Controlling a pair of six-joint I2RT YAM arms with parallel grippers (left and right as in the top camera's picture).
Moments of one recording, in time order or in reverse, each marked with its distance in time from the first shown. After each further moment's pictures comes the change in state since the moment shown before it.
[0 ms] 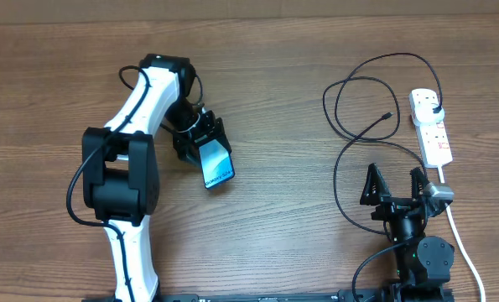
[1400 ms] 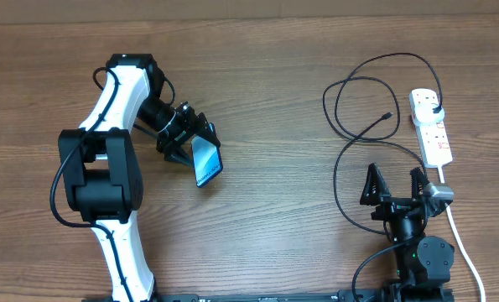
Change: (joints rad) left arm 0.128 0.000 0.000 -0.130 0.188 0.163; right arm 0.000 0.000 0.000 0.000 0.000 0.000
